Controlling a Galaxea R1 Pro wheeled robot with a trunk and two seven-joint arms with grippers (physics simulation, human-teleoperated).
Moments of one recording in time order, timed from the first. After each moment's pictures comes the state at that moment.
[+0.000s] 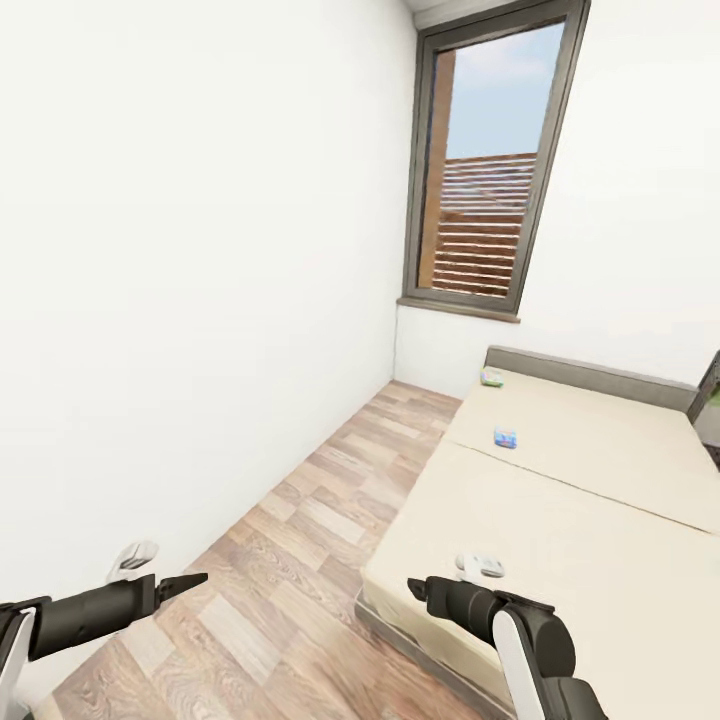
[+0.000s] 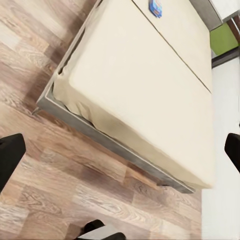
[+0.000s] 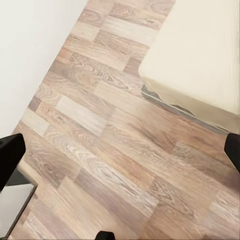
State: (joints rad) left arm -0.20 0.25 0.42 -1.41 0.04 1.02 -1.08; right arm -0.15 0.17 -0.02 -1.59 -0.20 0.97 -0.01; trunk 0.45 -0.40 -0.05
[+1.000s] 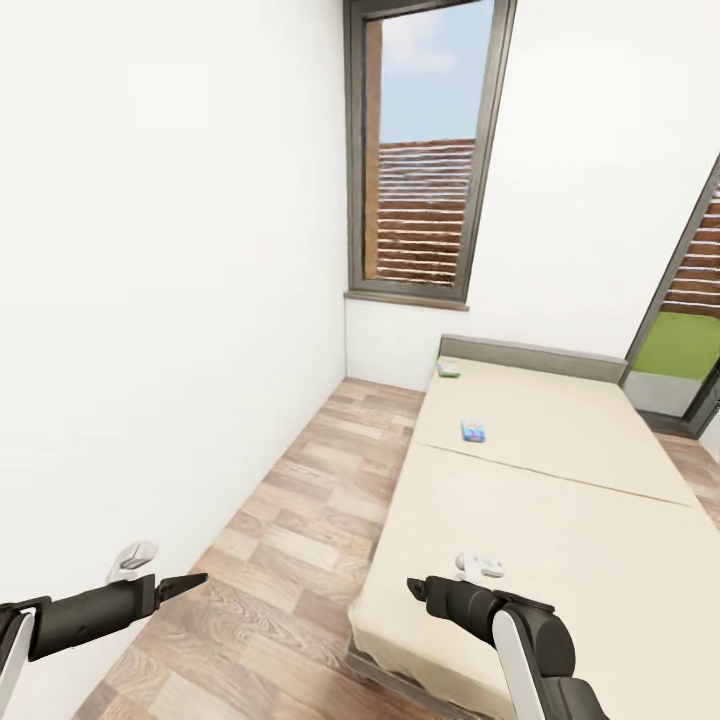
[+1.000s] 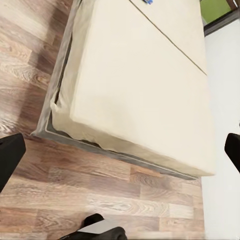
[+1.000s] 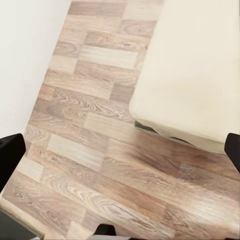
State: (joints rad) left arm -0.20 0.25 0.42 -1.41 0.04 1.02 -1.09; right arm -0.15 0.17 -0.02 -1.59 -0.20 0.97 -0.01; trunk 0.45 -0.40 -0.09
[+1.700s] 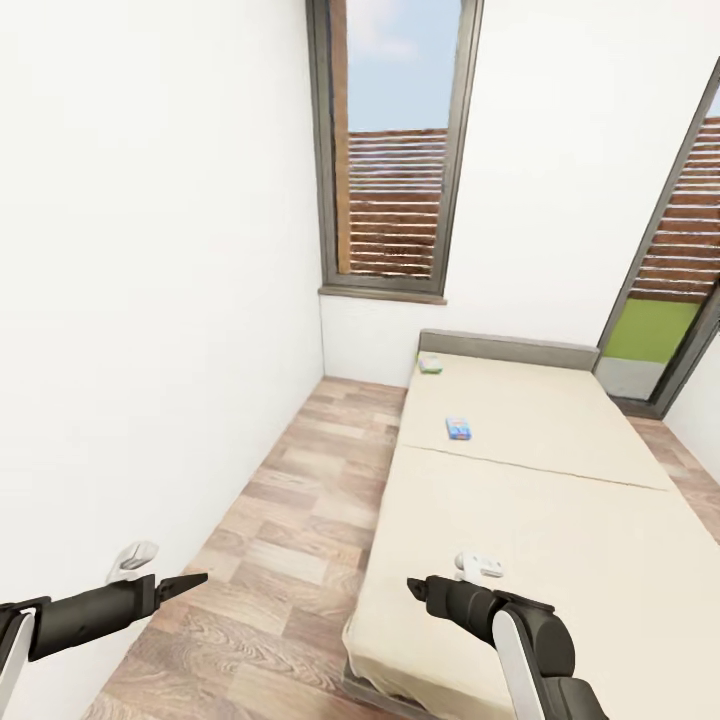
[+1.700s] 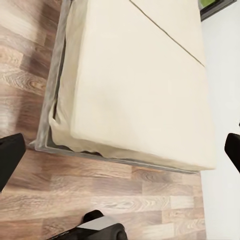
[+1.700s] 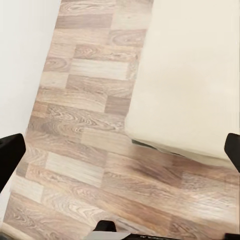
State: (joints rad) left arm -0.20 0.25 0.42 -1.41 0.04 1.02 -1.09; right arm -0.15 0.17 -0.01 -1.59 -0.21 0.97 -0.01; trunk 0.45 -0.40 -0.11
